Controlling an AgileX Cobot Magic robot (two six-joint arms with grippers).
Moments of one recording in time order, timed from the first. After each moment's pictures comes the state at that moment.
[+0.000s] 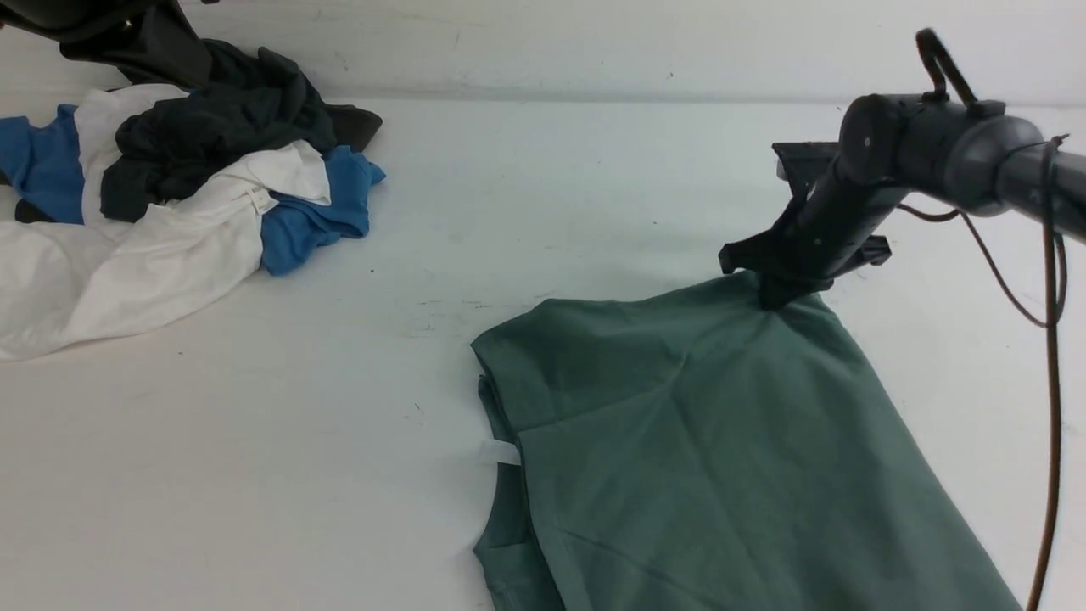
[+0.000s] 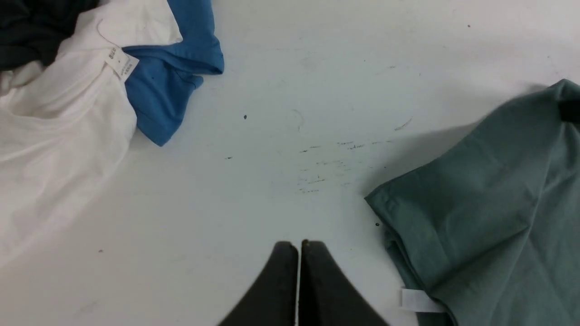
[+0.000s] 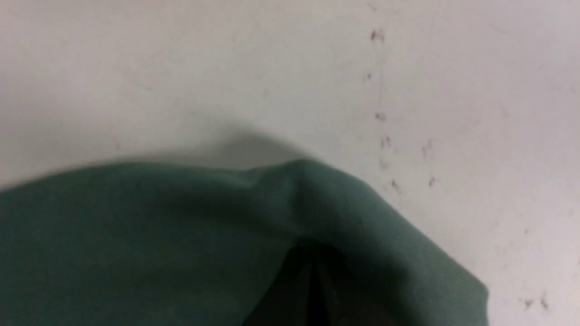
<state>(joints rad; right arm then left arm) 0.18 2.35 -1.94 0.11 0.98 -0.03 0.04 1.70 -1.89 -0.34 1.26 0.17</state>
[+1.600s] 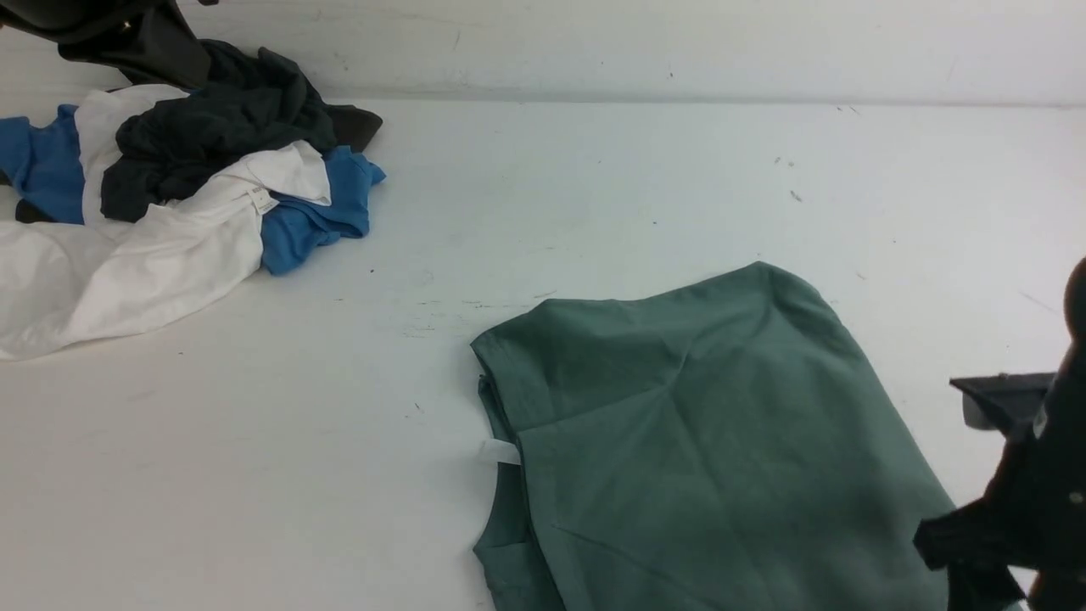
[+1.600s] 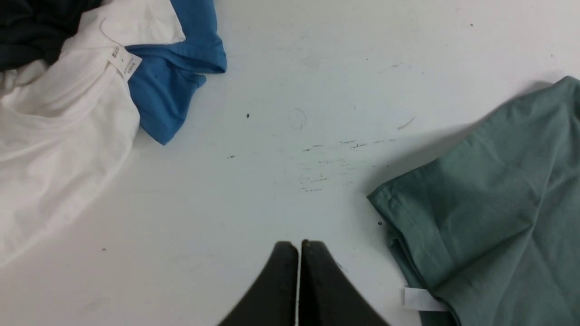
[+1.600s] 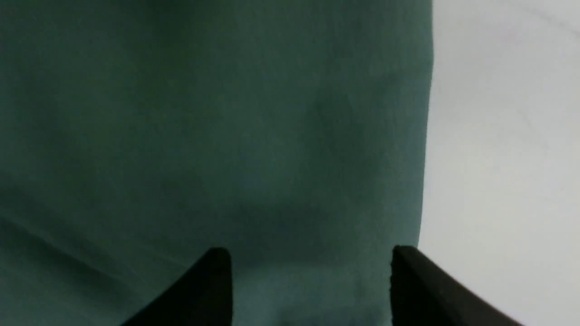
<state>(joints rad) 0.17 1.57 -0.86 0.06 1.21 0.05 0.04 1.70 -1.89 -0.34 1.26 0.17</state>
